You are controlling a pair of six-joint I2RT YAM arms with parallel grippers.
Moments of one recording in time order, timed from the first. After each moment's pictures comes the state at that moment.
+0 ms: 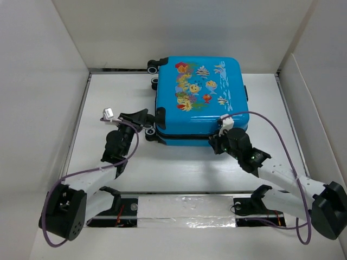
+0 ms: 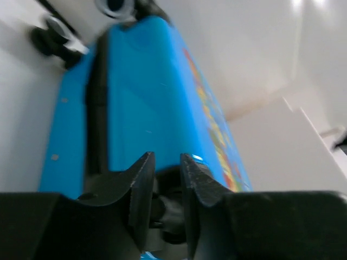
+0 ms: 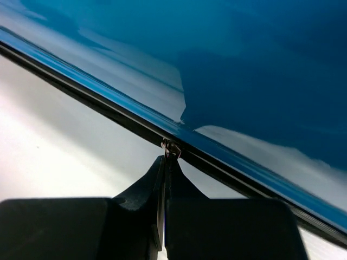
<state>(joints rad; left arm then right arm) -0.32 1.07 0.31 0.85 -0.11 -1.09 0.67 0.99 0.51 0.04 0.05 0.25</state>
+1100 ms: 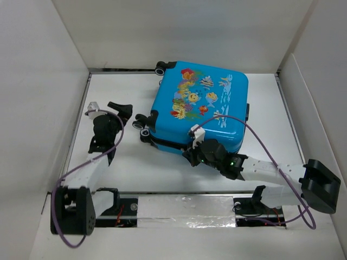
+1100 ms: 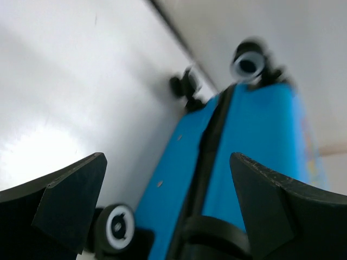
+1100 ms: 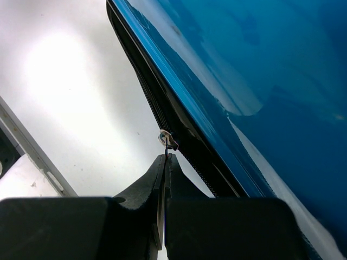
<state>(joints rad) -0.06 1.01 0.48 0.35 -0.06 -0.95 1.04 1.22 0.61 0.18 0.14 0.34</state>
